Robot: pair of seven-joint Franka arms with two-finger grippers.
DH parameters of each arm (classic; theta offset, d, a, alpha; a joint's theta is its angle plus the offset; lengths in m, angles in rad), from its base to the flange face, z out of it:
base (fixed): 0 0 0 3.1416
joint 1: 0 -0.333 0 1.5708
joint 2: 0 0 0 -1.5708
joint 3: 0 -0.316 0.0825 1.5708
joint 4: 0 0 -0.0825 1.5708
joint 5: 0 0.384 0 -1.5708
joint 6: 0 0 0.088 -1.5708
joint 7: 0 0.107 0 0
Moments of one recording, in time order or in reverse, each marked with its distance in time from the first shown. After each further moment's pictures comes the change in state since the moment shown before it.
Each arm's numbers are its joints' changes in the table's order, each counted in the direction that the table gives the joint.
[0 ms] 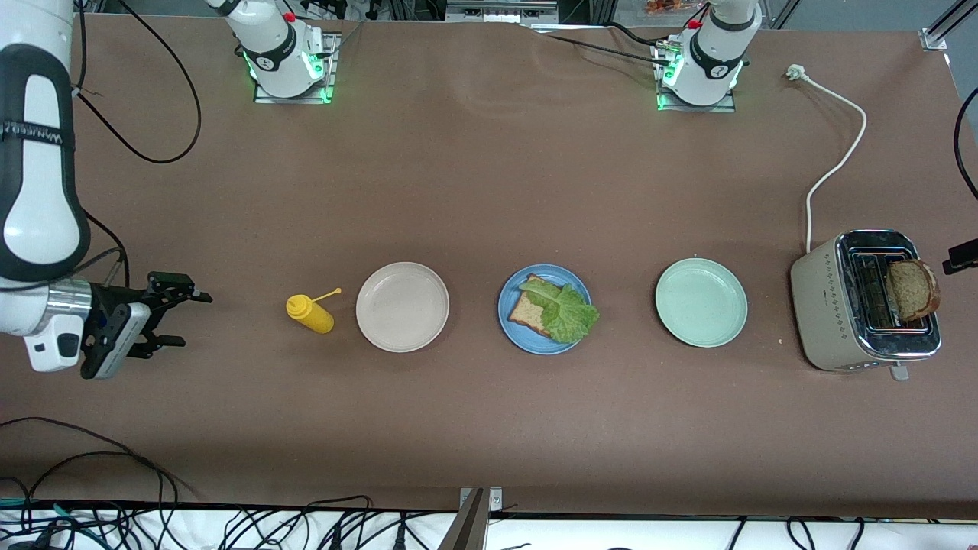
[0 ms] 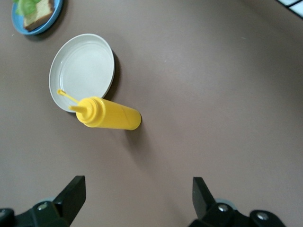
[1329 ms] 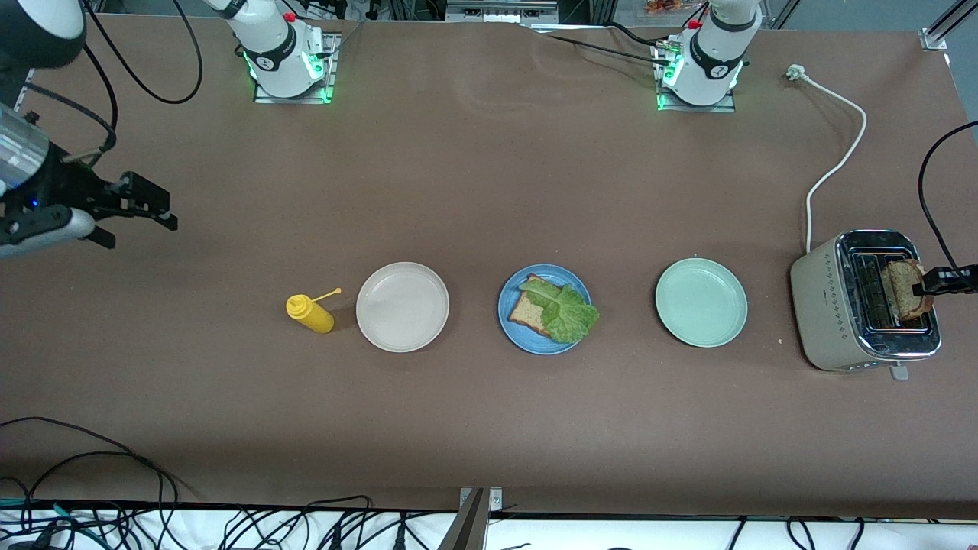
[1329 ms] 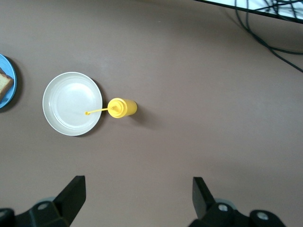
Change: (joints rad) left arm -0.063 0.148 0.005 0.000 -0.148 -0.042 0.080; right arm -0.126 -0.522 -0.028 0.265 -0.327 0.003 0.877
